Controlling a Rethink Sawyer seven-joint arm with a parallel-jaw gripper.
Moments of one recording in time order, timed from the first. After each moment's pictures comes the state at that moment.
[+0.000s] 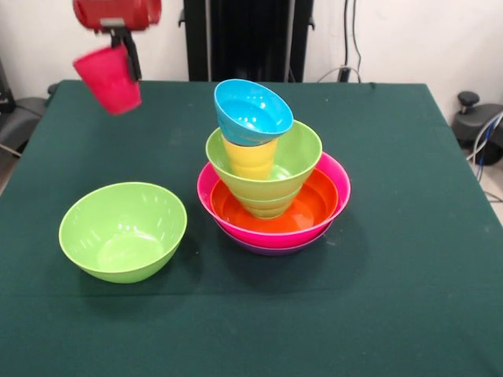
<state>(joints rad) -1.21 -0.88 0.86 2.05 -0.63 0.50 2.13</state>
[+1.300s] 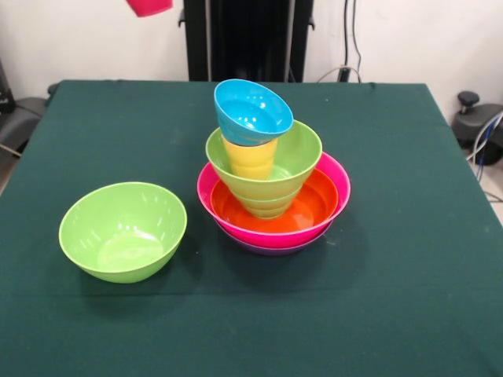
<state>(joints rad) -1.24 -1.29 1.09 2.23 -0.31 0.58 2.13</state>
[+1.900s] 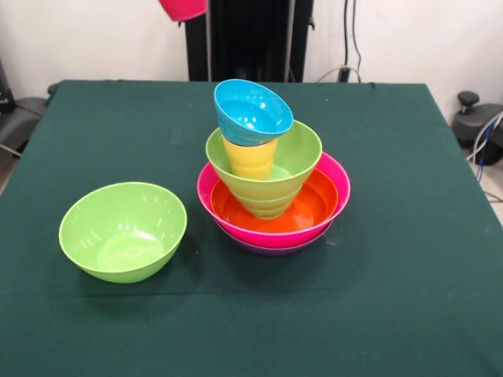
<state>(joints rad) -1.14 -1.29 1.05 2.24 -0.31 0.58 2.13</state>
